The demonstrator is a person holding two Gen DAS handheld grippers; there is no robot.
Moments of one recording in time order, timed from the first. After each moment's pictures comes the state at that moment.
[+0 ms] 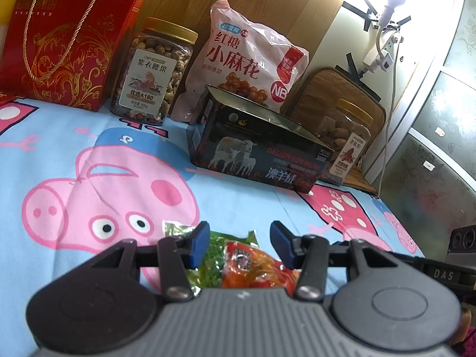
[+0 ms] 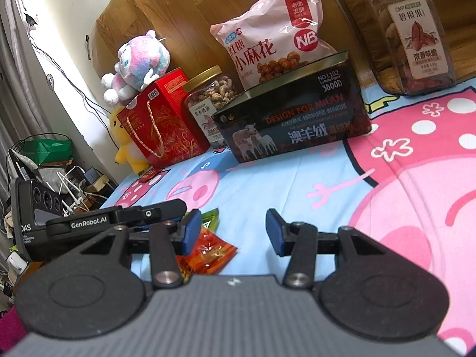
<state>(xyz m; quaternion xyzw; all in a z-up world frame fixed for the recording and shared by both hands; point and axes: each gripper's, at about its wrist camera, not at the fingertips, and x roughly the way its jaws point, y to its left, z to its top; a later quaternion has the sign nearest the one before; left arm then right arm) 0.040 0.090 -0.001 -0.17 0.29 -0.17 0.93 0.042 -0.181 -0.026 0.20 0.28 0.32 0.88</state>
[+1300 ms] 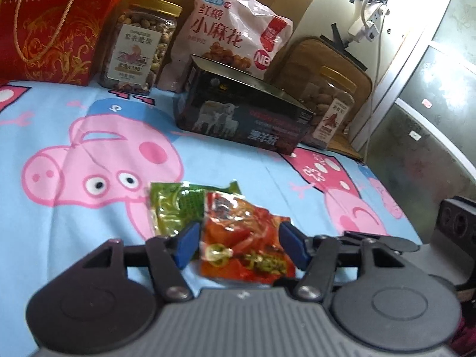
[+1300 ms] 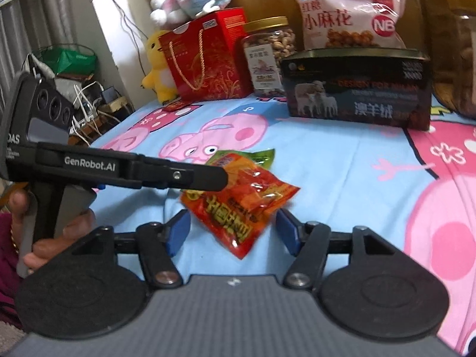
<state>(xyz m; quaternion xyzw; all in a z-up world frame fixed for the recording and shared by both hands) 0.014 0.083 0.003 -0.16 0.34 -0.21 0.90 0.010 -0.122 -0.024 0.04 0.31 0.38 0.87</state>
